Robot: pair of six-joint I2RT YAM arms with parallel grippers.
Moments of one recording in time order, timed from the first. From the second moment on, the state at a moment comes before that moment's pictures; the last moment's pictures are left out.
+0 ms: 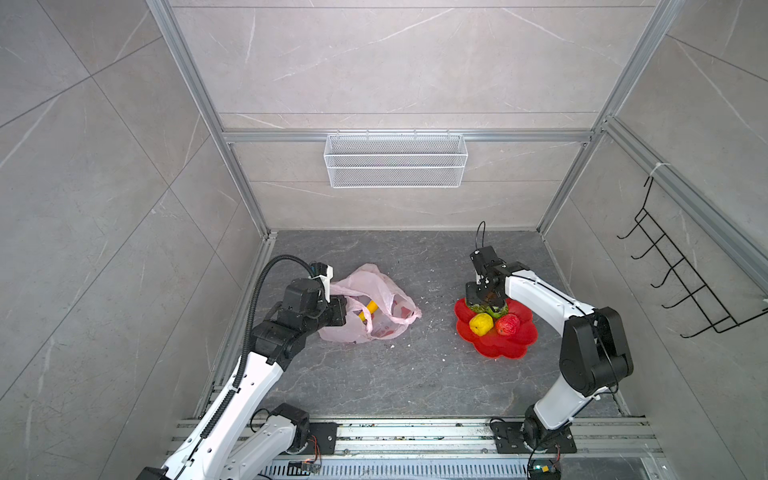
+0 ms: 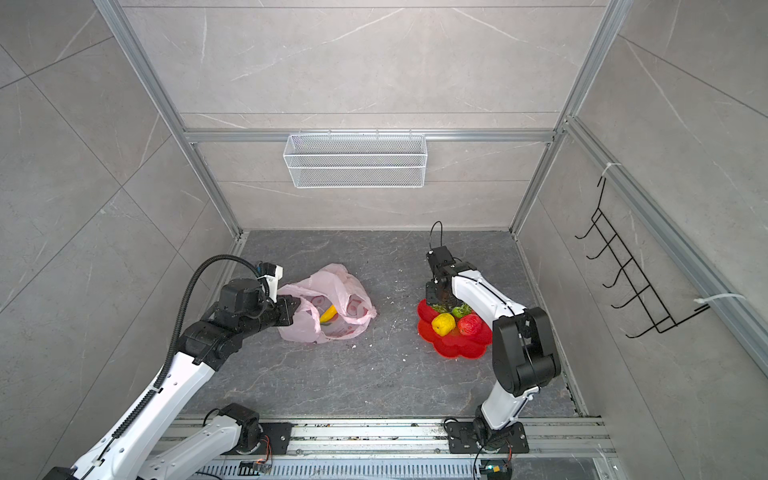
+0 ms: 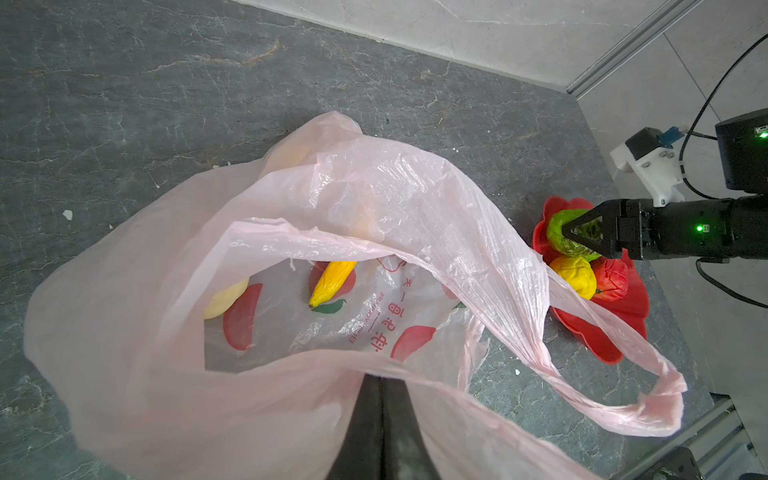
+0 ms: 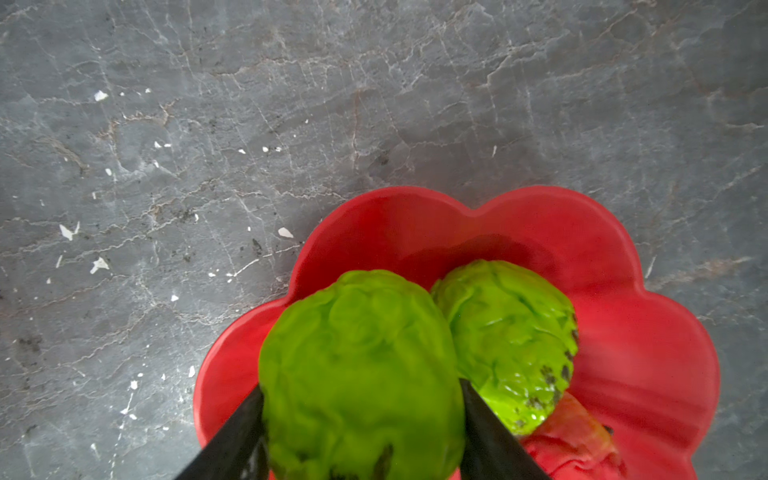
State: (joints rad) left arm -0.39 0.90 0.91 -0.65 0.12 -0.38; right arm 0.29 1.70 1.24 -0.78 0.15 0.29
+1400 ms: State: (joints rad) left arm -0.39 0.70 0.89 -0.95 0.25 -0.44; right arm 0.68 1.34 1.37 -0.76 -0.08 0.28
